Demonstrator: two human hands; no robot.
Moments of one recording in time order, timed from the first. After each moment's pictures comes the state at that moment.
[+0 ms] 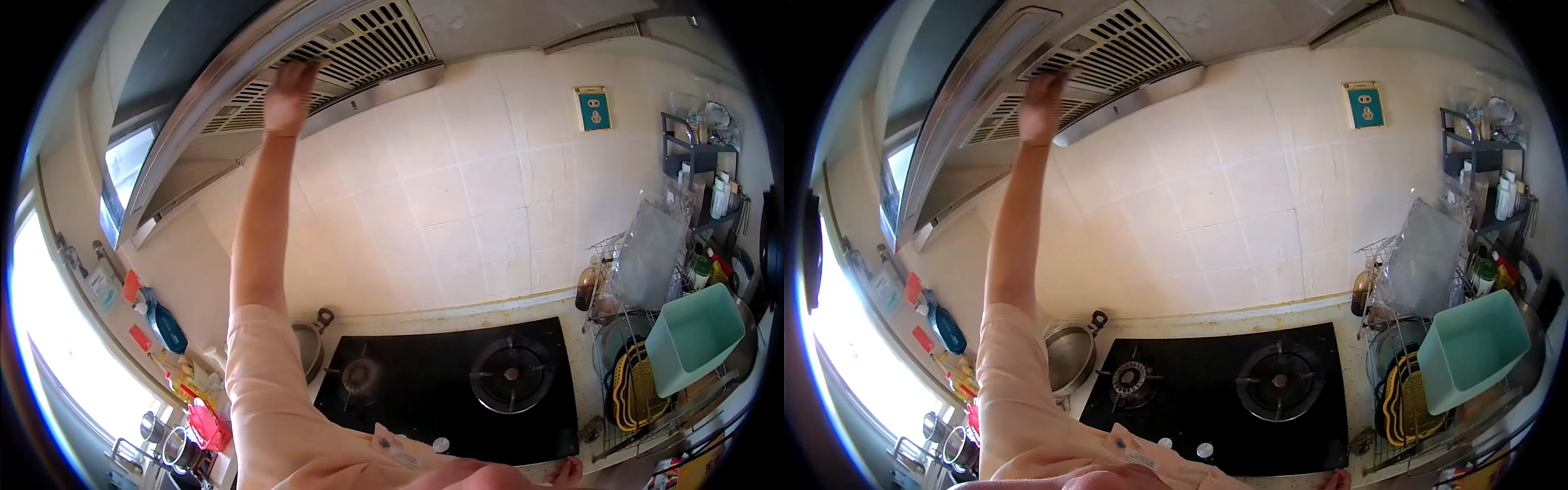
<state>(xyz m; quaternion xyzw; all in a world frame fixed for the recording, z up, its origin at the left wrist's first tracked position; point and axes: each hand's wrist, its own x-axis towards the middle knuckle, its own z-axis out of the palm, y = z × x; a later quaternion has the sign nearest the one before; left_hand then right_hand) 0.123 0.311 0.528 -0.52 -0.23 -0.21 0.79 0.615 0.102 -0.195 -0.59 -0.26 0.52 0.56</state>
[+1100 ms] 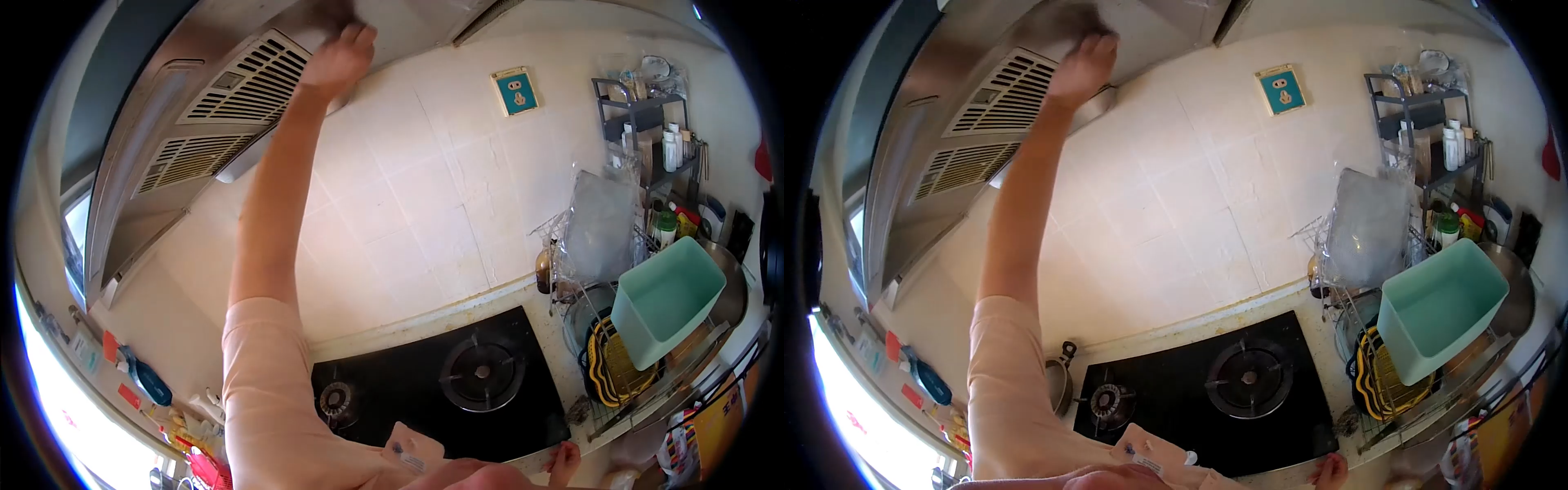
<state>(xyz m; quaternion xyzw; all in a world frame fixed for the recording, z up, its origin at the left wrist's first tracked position) 0.312 0.425 0.531 -0.56 -0.16 -0.09 0.81 0.609 0.099 -0.178 -0.58 -0.24 0.49 0.61</state>
